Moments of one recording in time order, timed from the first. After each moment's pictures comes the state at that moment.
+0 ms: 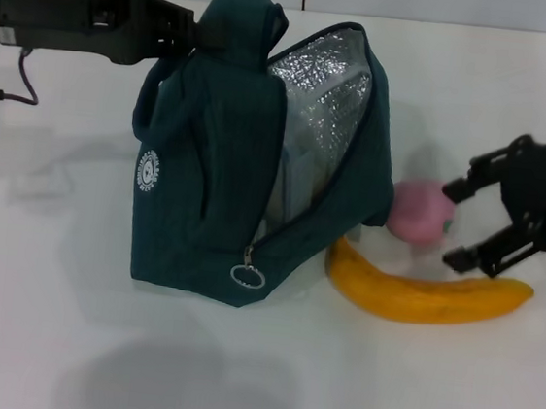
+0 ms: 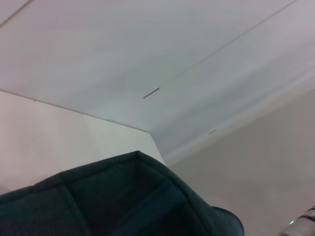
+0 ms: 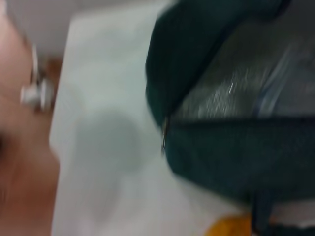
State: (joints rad) left arm -0.70 -1.95 0.60 0.72 1.97 1.76 -2.39; right arm 0.76 1.92 -1.19 -1.16 -2.16 -1.80 1.89
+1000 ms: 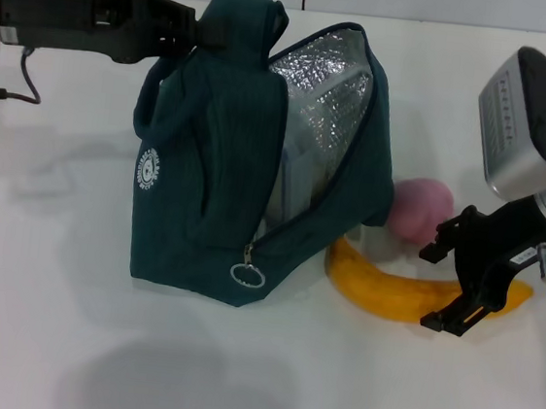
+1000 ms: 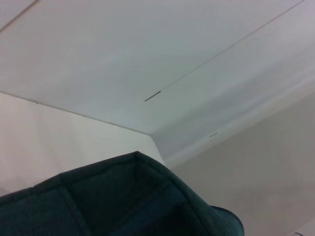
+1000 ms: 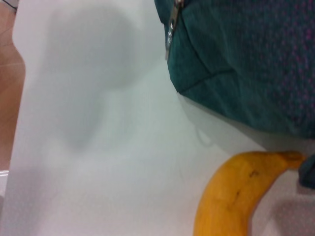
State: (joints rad) left arm -0.70 -1.96 0.60 0.72 1.97 1.75 -2.39; right arm 0.74 2.02 -1.43 -1.09 -2.38 -1.59 1.88
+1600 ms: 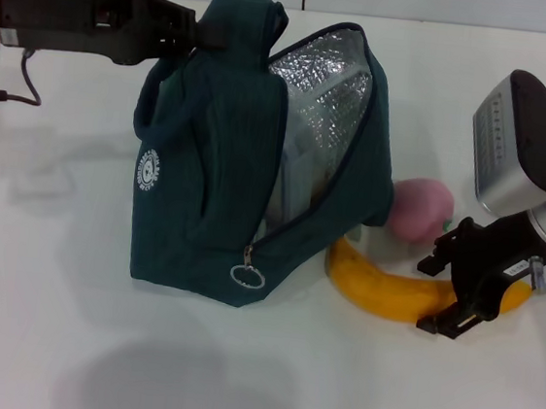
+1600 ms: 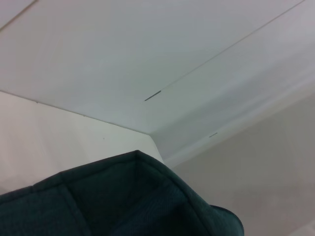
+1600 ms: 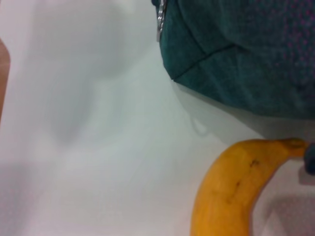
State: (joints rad) left arm -0.70 -1.96 0.60 0.72 1.97 1.75 -2.39; right arm 0.72 2.02 -1.47 -1.05 -2.37 -1.51 1.88
